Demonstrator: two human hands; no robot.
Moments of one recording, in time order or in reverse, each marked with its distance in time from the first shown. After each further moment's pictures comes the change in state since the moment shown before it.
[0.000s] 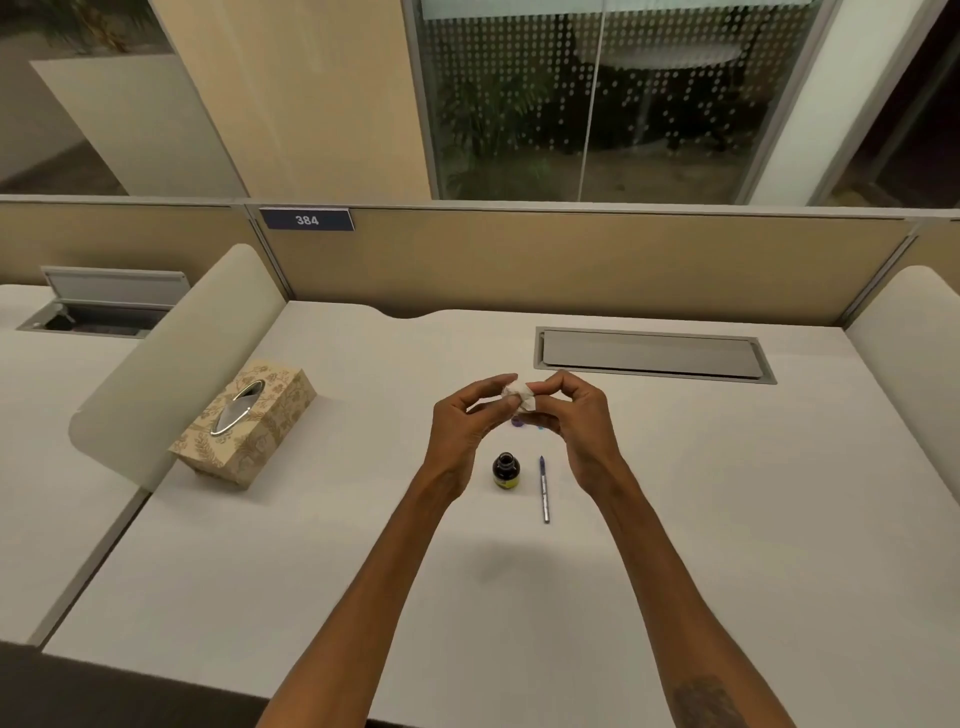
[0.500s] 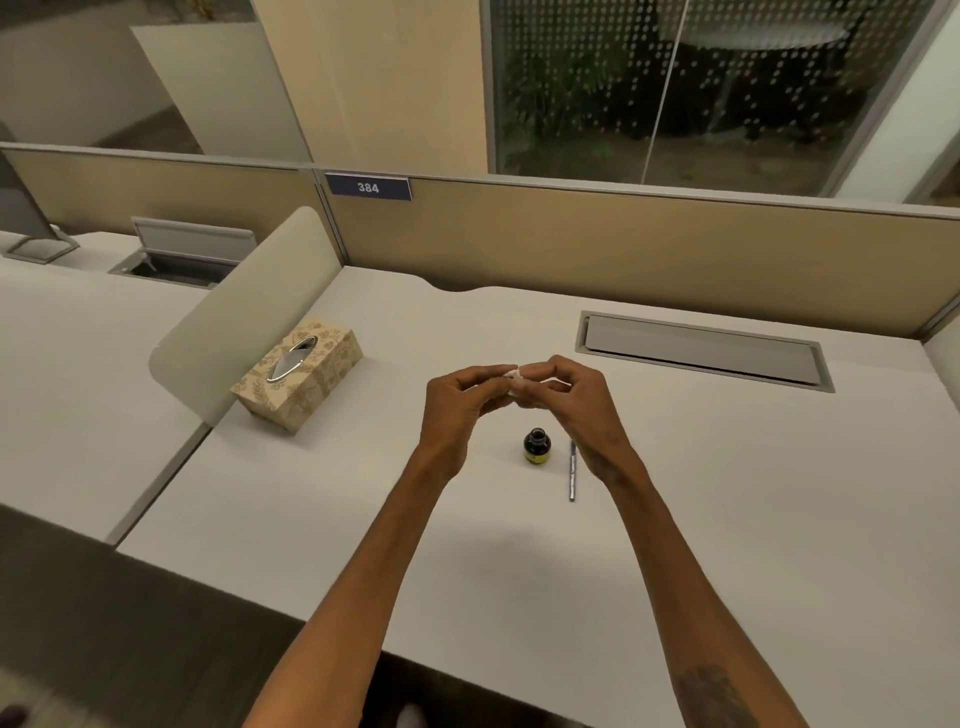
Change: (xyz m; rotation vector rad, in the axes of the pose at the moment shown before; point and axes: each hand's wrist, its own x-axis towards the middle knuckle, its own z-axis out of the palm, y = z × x) left_hand -0.039 0.019 -0.027 0.019 0.170 0.026; right_hand -0.016 0.000 0.026 -0.215 -0.230 -0.076
